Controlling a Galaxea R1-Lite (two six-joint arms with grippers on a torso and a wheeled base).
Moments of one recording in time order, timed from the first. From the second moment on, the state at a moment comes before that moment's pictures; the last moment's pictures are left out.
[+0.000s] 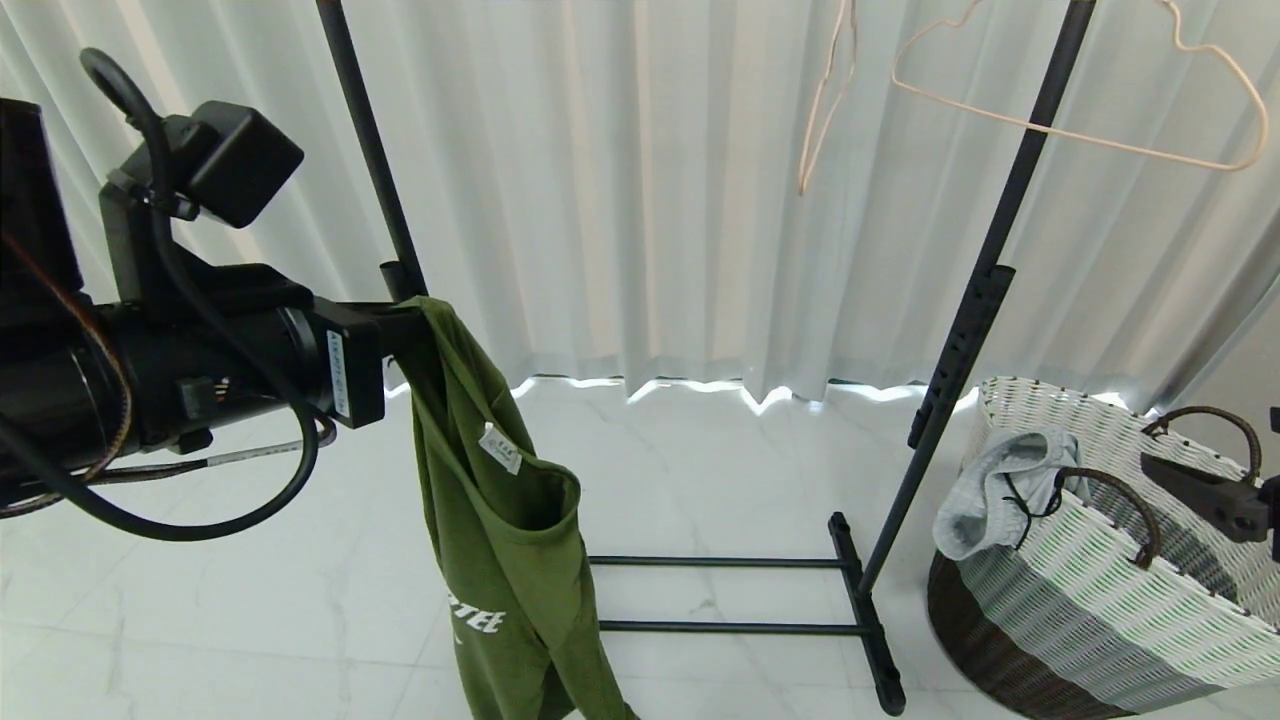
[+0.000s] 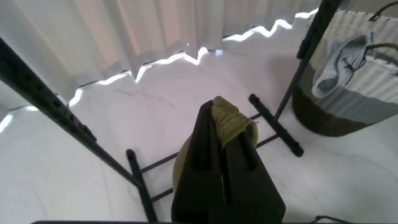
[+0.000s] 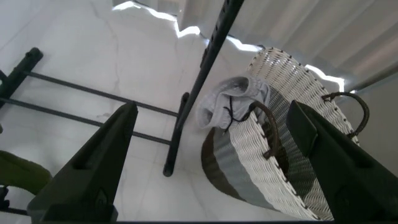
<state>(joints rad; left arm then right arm) -0.36 1.32 -0.95 -0.15 -0.15 0.17 0.22 1.01 -0.62 -0.14 -0.06 -0.19</state>
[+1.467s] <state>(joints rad) -0.33 1.28 -0.91 -0.19 -0.15 0.23 0.22 1.00 -0.65 -0.14 -0.06 -0.19</state>
